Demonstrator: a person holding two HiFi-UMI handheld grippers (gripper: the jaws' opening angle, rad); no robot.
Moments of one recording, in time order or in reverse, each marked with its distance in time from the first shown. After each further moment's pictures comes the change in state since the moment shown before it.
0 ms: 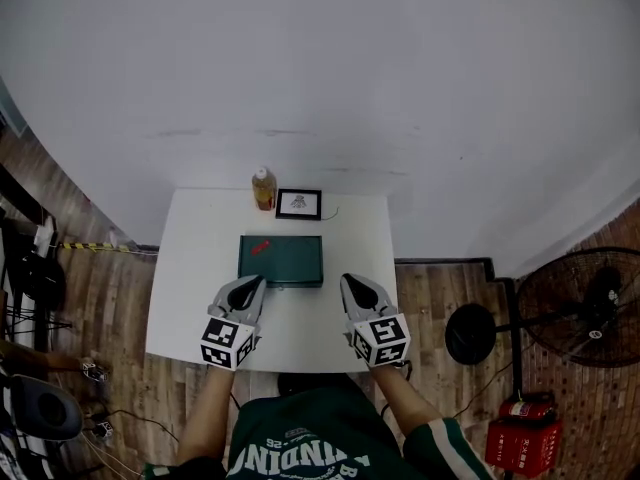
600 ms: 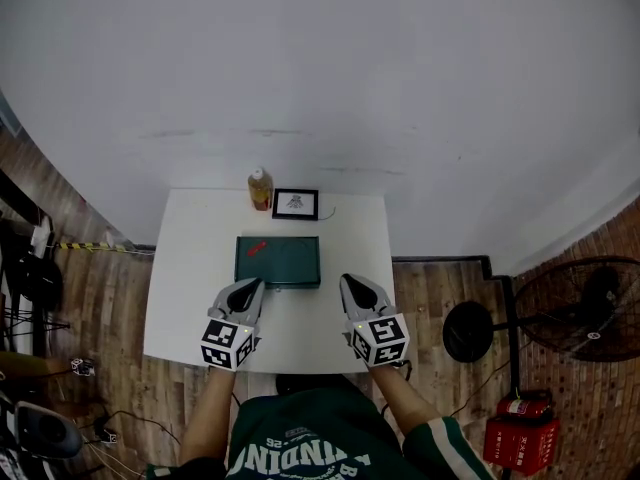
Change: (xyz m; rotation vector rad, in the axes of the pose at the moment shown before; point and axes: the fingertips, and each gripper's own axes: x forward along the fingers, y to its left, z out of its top) left arm 0.010 0.004 -0.013 -0.050 0.019 0.002; right arm 0.005 -0.009 -0.002 0.012 0.016 -0.015
